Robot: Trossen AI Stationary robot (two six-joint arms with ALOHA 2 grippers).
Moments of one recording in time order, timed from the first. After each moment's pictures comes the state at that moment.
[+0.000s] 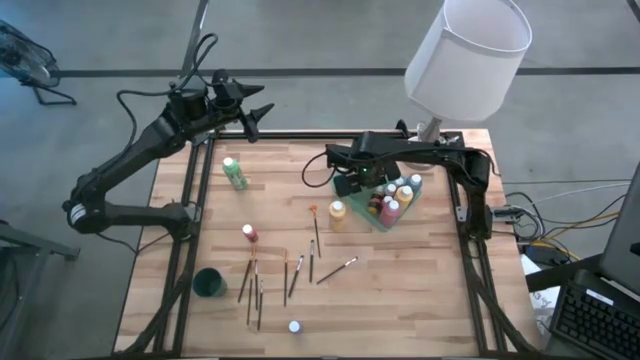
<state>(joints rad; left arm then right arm) 0.71 1.04 1.17 -0.21 0.11 0.28 -0.27 1.98 1.73 -1.38 0.06 1.05</state>
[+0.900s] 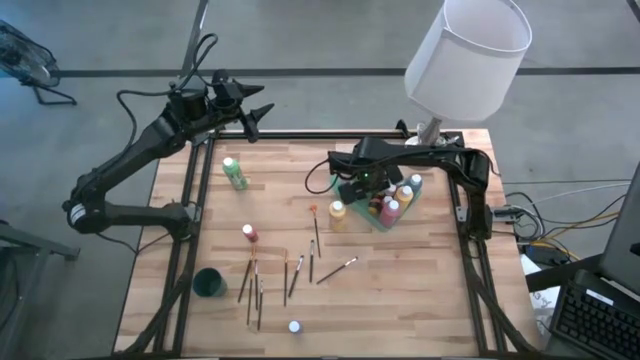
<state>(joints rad) 0.71 1.04 1.17 -0.21 0.11 0.28 -0.27 1.98 1.63 -1.35 0.02 0.95</state>
